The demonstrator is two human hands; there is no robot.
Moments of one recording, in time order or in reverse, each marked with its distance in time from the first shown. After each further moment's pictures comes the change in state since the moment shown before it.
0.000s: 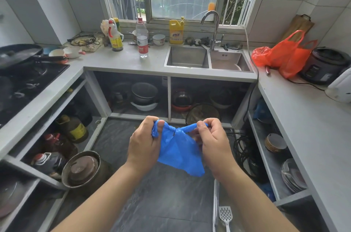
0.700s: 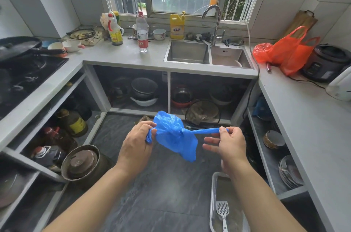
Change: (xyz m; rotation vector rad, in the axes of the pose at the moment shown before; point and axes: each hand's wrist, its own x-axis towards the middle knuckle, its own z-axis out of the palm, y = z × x) left_hand -0.018 -0.041 -0.004 0.100 -0.179 0.011; right_hand 0.023 0.035 -0.043 0.097 0.322 0.239
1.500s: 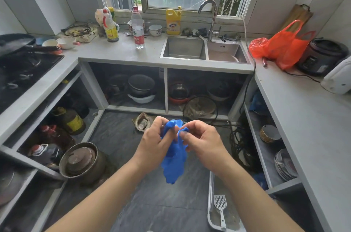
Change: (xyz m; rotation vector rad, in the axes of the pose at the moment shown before) left_hand -0.008 0.071 0.016 -0.461 -0.167 -0.153; right_hand -0.038 -0.001 0.011 -0.234 -0.537 -0.268
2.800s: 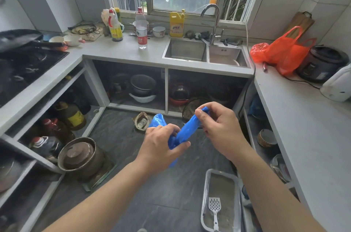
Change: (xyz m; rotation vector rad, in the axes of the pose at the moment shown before) left_hand -0.015 -0.016 0.041 0.541 0.025 0.239; right_hand -0.007 -0.032 -0.061 -0.220 0.104 -0.252
